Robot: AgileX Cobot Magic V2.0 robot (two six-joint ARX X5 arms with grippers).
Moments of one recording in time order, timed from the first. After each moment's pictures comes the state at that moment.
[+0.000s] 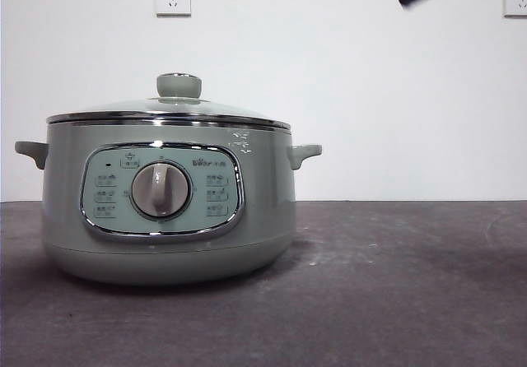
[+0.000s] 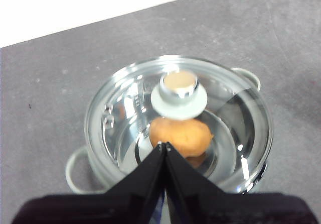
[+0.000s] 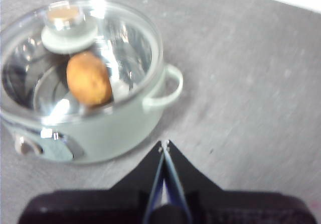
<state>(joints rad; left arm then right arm) -0.57 0.72 0.84 -0.54 -0.14 -0.04 0.74 0.87 0.82 -0.46 0.19 0.06</state>
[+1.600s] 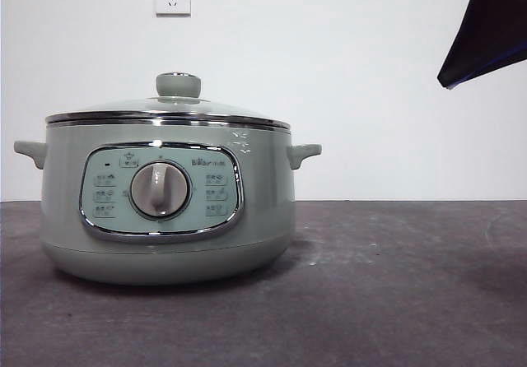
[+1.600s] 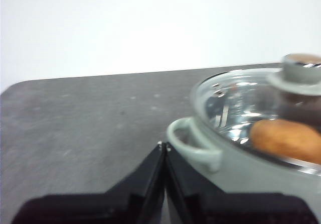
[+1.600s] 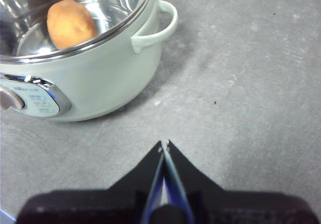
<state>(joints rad) -0.19 0.13 0.13 -0.07 -0.10 -0.01 0.74 0.77 0.62 -0.44 0.19 0.13</state>
